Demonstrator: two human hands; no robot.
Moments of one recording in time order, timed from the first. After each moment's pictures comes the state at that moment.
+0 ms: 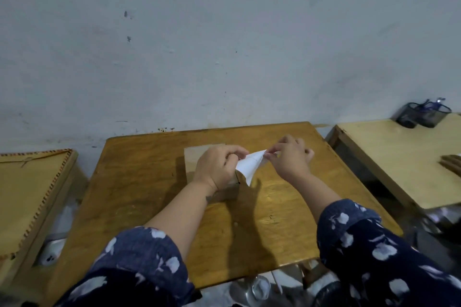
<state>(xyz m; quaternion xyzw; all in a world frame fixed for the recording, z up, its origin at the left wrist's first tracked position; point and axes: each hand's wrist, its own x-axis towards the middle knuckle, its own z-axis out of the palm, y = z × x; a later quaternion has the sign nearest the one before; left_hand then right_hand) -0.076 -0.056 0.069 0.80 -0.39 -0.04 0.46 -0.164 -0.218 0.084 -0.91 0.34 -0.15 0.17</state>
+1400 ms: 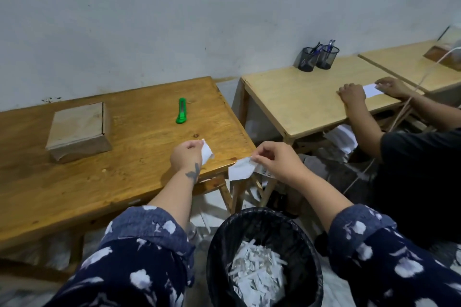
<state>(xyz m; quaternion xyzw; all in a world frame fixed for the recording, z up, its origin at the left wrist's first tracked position) -0.356 -0.259 0.021 0.82 0.00 -0.14 0.55 -0.517 -0.389 0.055 -0.87 0.25 -0.11 0.40</state>
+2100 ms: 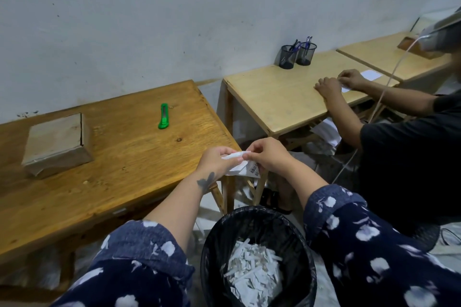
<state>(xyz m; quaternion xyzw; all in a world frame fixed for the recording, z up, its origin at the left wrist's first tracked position) -0.413 -0.300 0.031 0.78 -0.30 -0.32 0.44 -0.525 -0.415 0.052 -0.84 0.34 -0.05 0.42</state>
